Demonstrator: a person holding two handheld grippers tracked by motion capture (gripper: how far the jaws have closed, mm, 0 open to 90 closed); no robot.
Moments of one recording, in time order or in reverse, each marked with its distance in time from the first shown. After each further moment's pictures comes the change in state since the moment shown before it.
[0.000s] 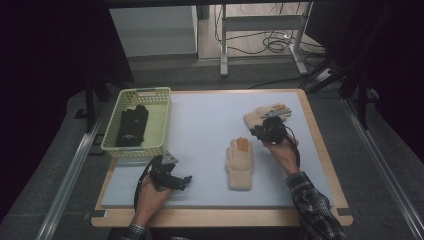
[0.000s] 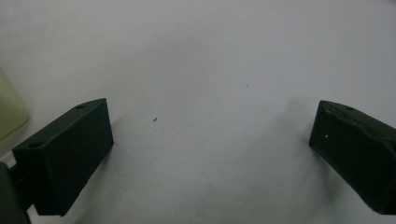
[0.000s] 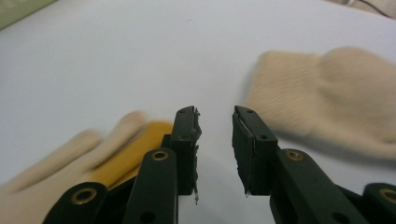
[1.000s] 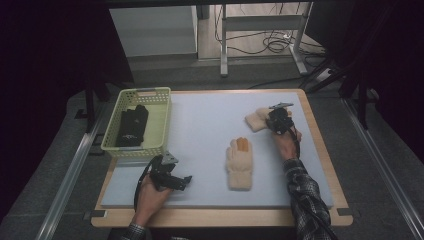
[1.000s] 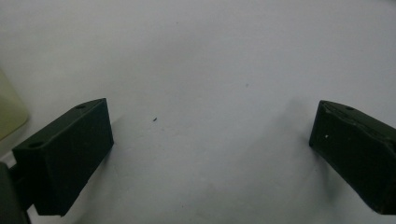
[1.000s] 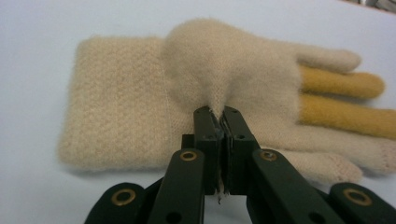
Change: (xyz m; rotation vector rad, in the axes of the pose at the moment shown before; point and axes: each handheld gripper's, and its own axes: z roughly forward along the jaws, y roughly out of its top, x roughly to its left) left arm 0.000 0.000 0.000 0.004 0.000 0.004; right arm -0.057 -0.007 0.038 0.074 -0.285 0.092
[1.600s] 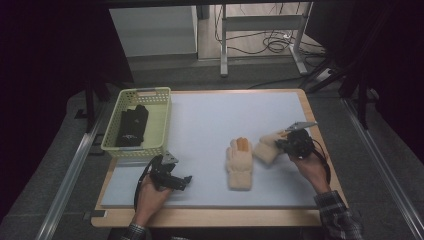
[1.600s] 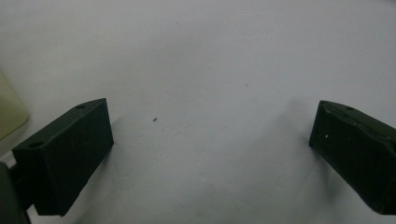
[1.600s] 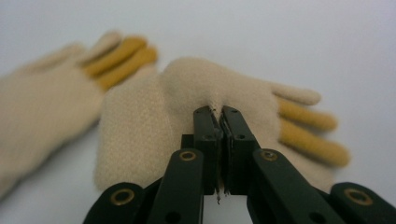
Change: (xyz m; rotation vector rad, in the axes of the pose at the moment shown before) left arm 0.000 0.000 0.000 -0.002 0.000 -0.005; right arm 0.009 -0.054 -0.121 0.027 0.223 -0.138
